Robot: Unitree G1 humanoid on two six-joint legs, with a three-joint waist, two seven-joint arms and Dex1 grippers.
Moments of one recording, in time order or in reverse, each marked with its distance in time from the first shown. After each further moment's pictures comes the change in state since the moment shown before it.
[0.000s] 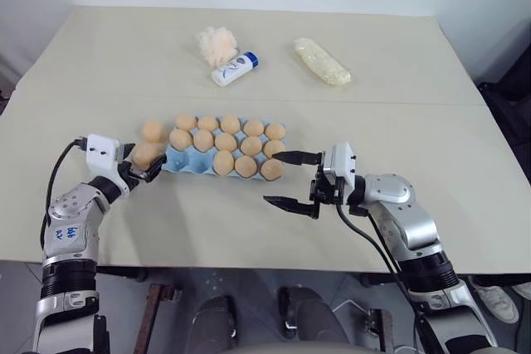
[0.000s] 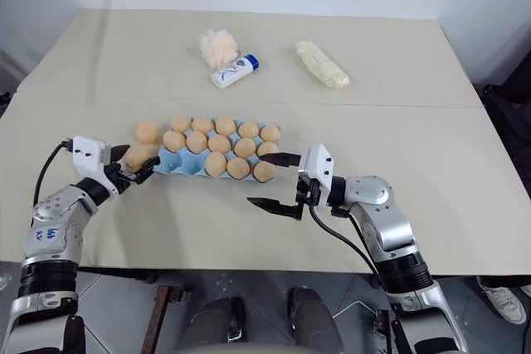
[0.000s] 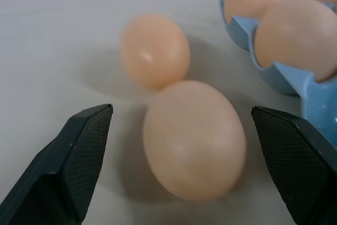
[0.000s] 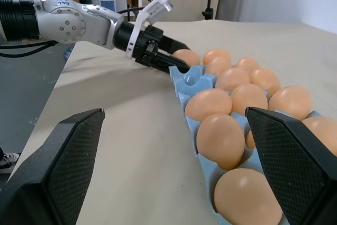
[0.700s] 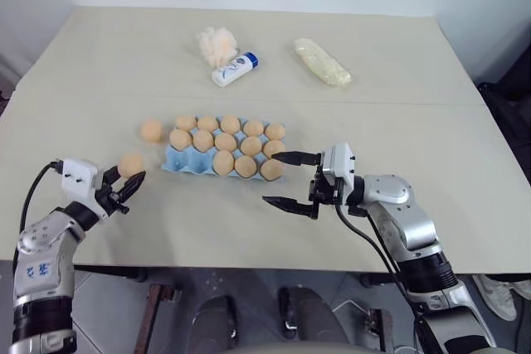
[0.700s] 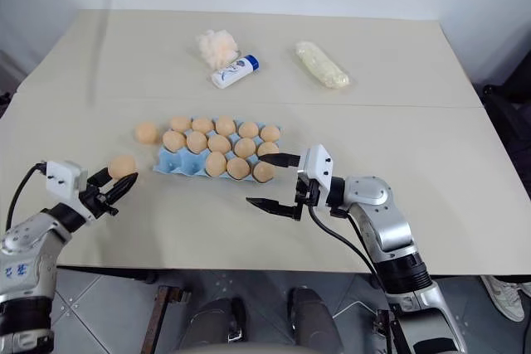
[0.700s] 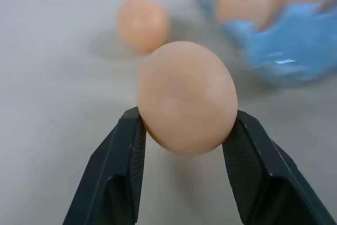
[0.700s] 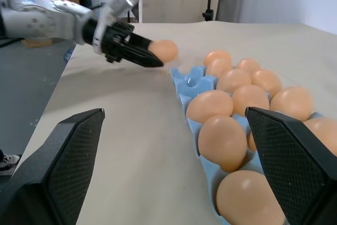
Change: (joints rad) left arm 0.269 0.034 0.105 -0.217 -0.081 -0.134 -0.161; right arm 0.006 0.008 0.003 0.001 -0.001 -0.001 0.000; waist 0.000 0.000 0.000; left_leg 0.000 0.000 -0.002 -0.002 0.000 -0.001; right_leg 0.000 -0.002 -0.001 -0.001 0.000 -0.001
